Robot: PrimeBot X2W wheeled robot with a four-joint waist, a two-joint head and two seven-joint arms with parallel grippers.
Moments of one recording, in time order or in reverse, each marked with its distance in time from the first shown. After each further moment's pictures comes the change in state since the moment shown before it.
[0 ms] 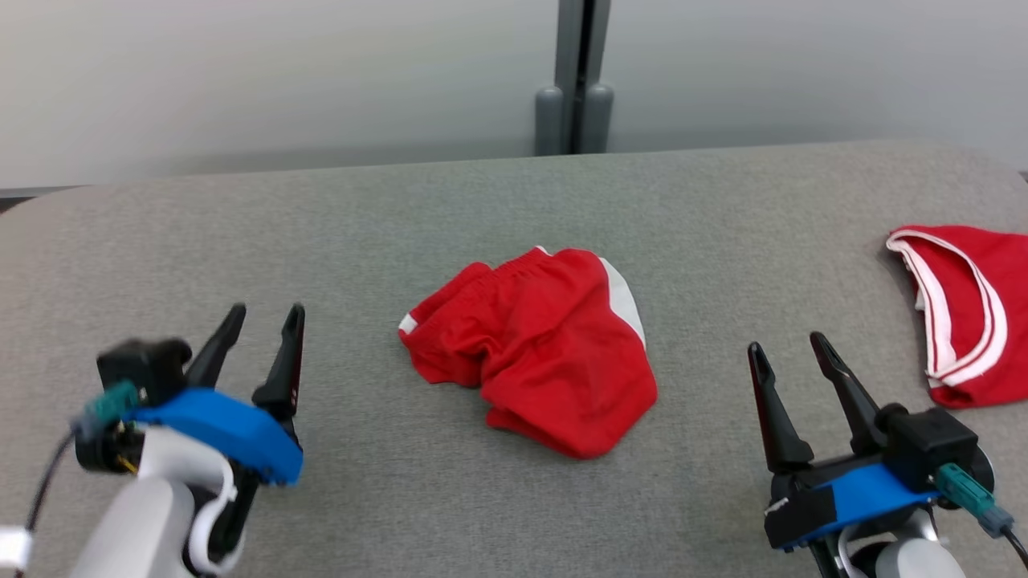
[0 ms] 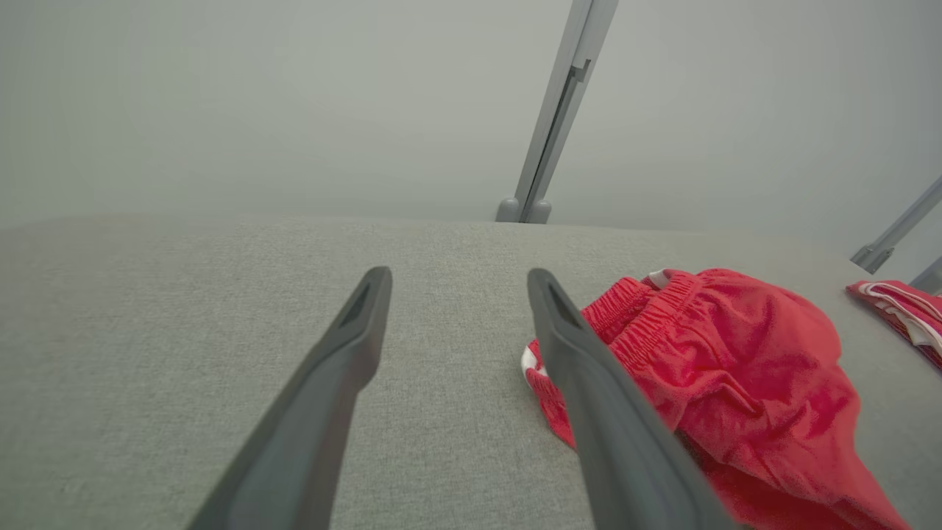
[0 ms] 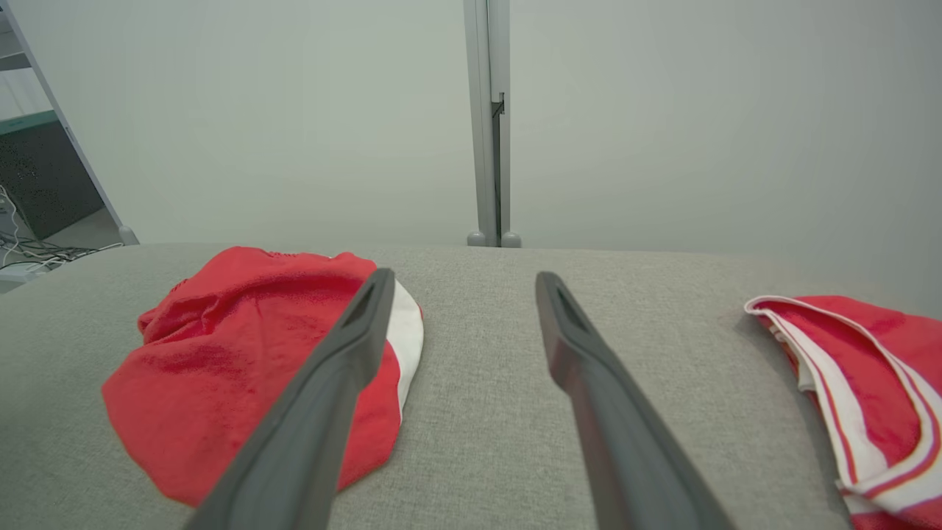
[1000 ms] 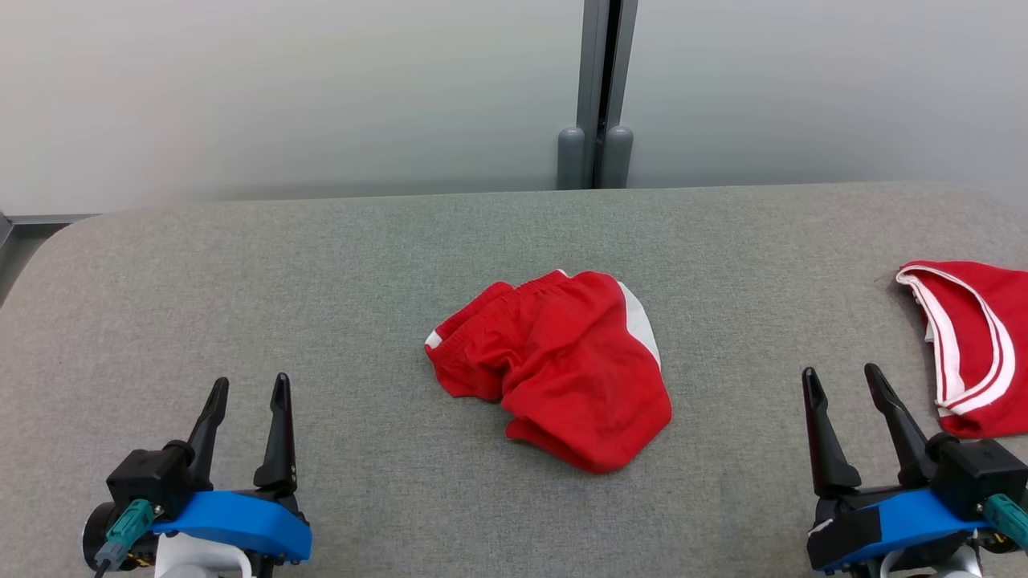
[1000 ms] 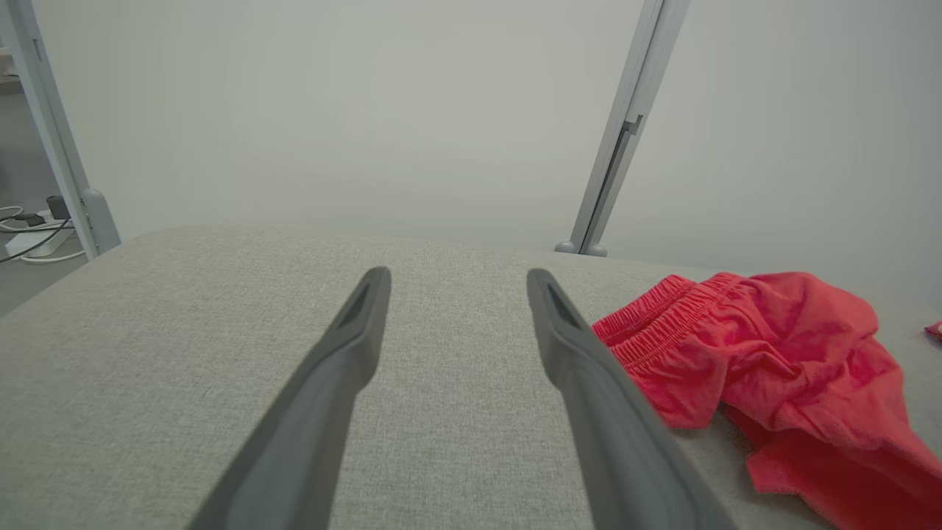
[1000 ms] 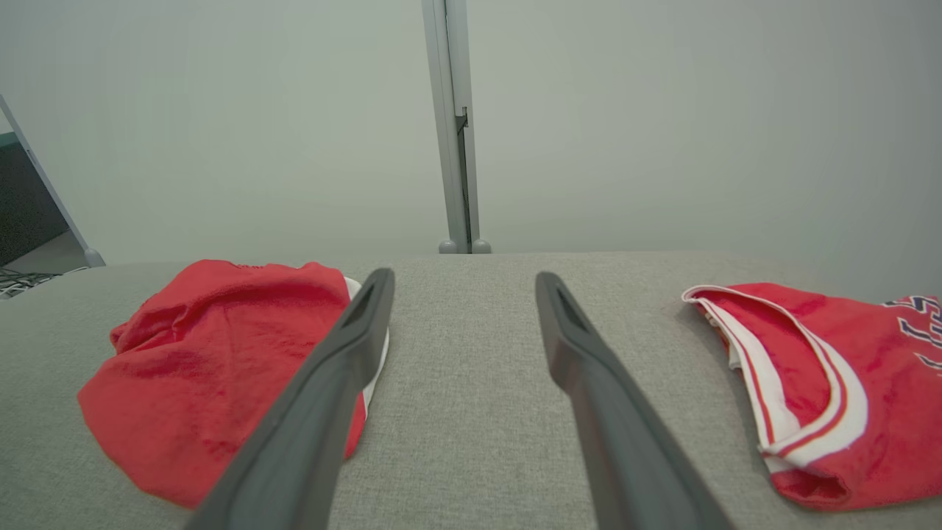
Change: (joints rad) left arm 0.124 -0.050 0.030 0.043 0.085 0.052 -0.210; right arm 0.049 -0.001 -0.085 0.003 0.009 0.000 -0.009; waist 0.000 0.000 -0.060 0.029
